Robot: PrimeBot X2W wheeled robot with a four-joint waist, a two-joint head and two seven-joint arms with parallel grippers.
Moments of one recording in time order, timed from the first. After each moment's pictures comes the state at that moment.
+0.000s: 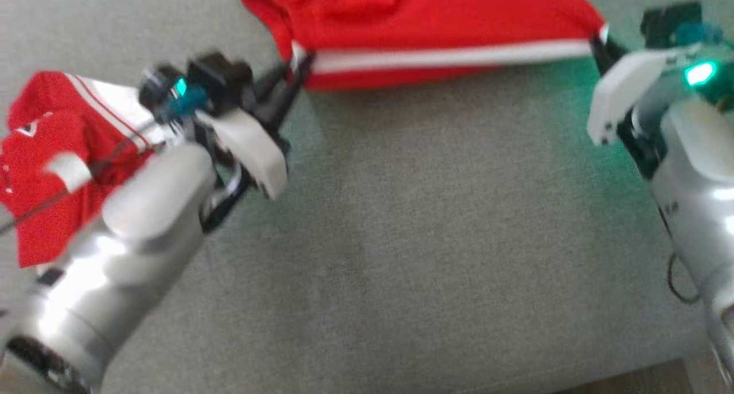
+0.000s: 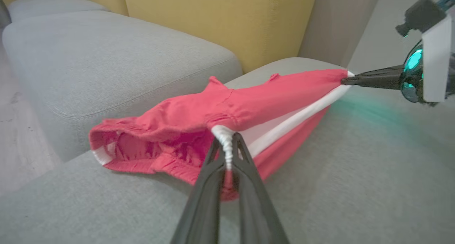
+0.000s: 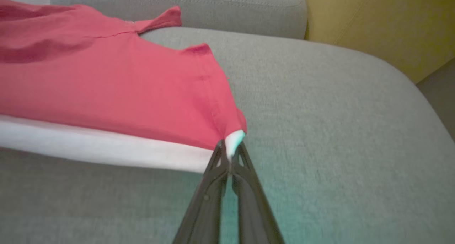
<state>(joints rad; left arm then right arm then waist) -0.97 0.34 -1.03 0.61 -0.77 -0.13 -0.13 -0.99 -0.26 0.41 1.13 0.30 0.13 0.03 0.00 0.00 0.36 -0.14</state>
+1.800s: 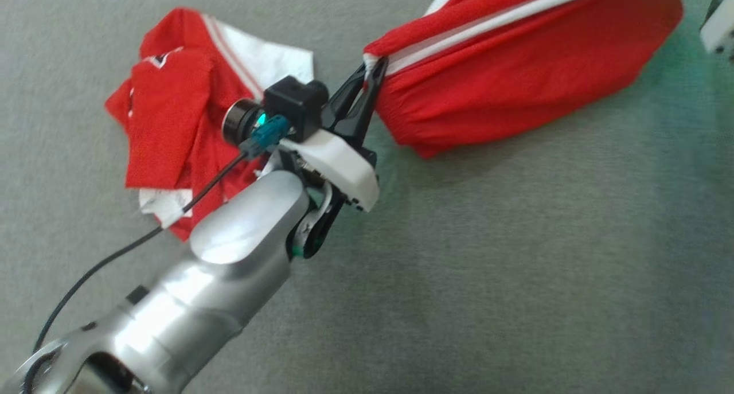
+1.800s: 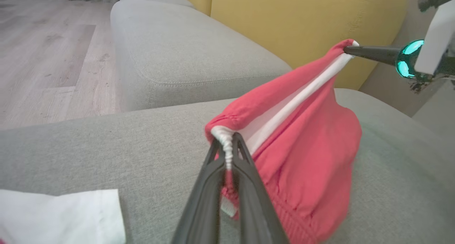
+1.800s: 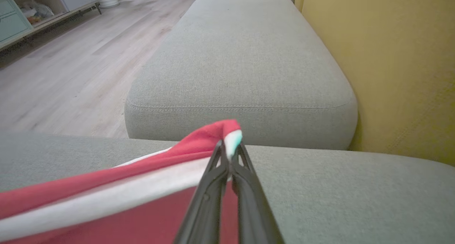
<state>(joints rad) -0.88 0.18 -1.01 0.46 -0.84 0.14 -0.13 -0.99 -0.44 0.25 0.78 0.46 0.13 0.17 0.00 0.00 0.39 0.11</state>
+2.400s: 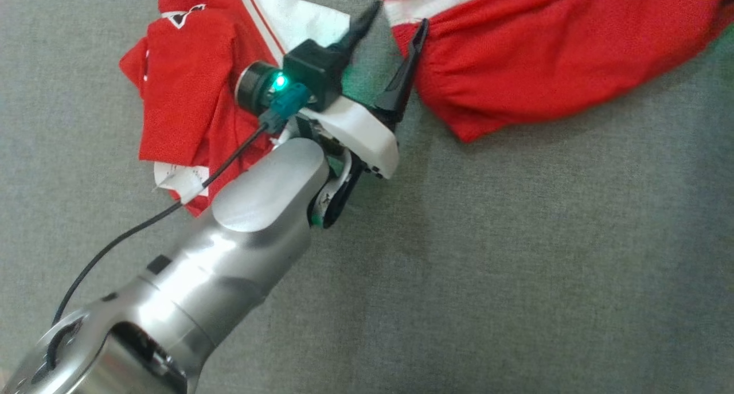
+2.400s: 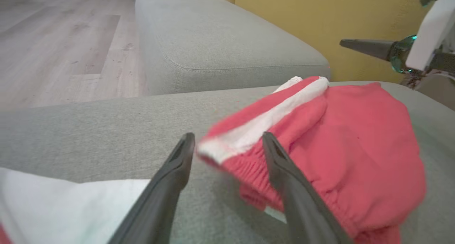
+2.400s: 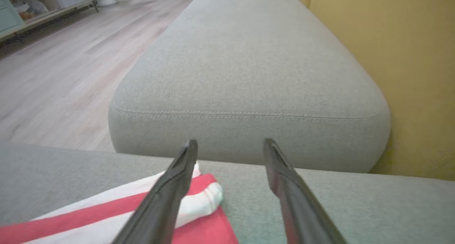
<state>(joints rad) -0.99 0.08 -1.00 0.60 -0.82 0.13 -0.20 -1.23 -0.42 0.26 1.06 0.34 0.13 -0.02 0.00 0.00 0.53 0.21</state>
